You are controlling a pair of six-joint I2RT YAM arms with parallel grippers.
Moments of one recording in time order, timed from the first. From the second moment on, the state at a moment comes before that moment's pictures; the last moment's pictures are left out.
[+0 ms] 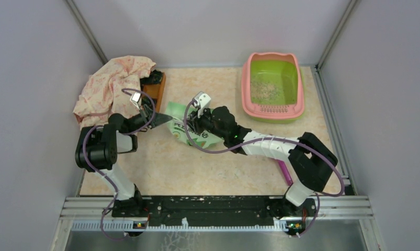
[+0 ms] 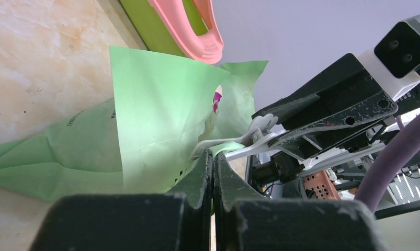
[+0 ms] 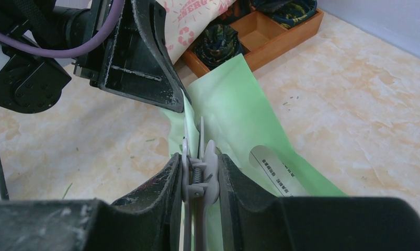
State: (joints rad) left arm 0.12 1.77 0.53 1.54 1.20 -1.23; right arm 0.91 1.60 0.97 0.51 -0.04 0.08
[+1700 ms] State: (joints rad) left arm 0.14 1.78 0.55 1.54 1.19 -1.28; right arm 0.78 1.54 1.04 0.13 -0.34 -0.14
